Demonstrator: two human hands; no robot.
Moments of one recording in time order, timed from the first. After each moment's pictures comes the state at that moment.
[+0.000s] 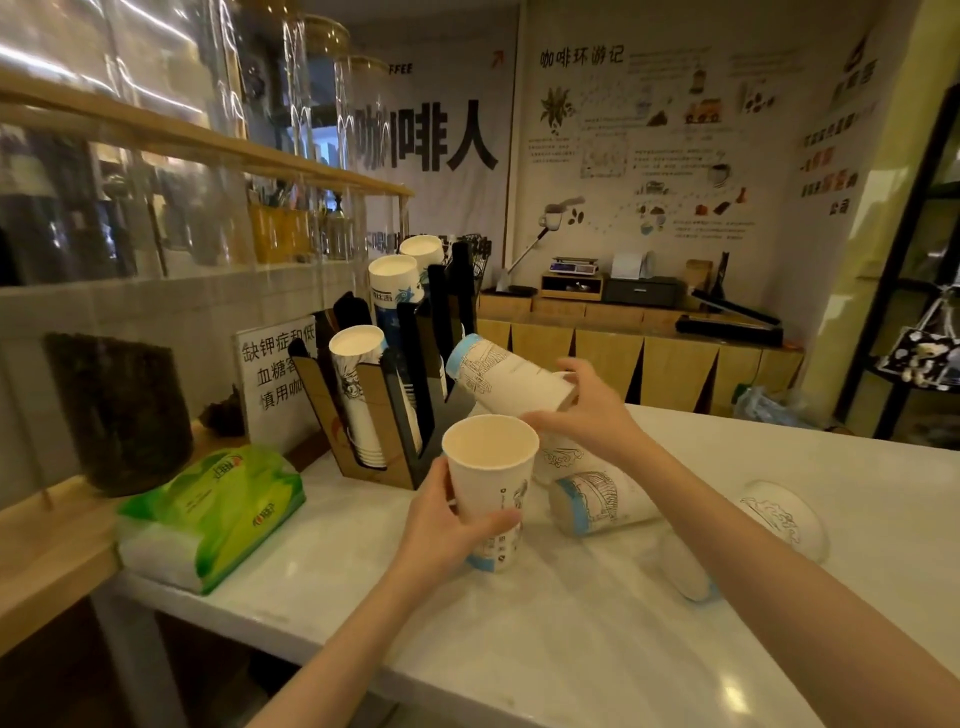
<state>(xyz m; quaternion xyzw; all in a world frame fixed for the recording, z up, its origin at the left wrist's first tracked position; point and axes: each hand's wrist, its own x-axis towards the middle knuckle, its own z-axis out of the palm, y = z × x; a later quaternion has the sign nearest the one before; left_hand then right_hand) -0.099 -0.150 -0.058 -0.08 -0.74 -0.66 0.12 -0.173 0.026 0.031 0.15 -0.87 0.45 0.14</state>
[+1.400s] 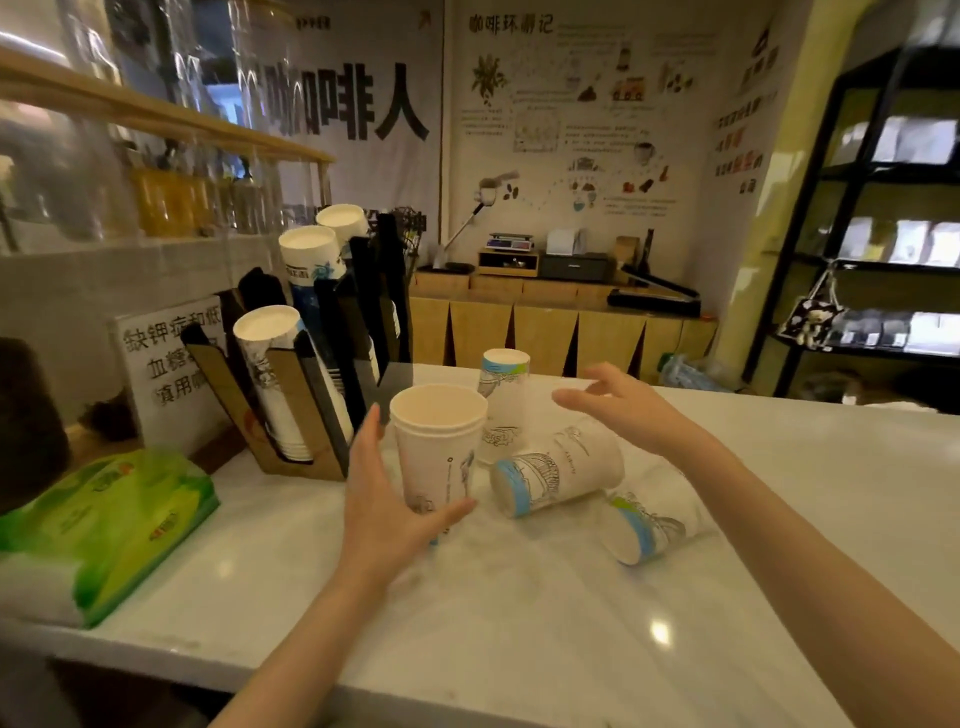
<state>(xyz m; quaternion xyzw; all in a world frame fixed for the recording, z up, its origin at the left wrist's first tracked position) -0.105 -0.139 -0.060 -0.08 -0.81 -0.51 0.28 -0.143 0.110 0.033 0.04 -0.92 0.38 0.09</state>
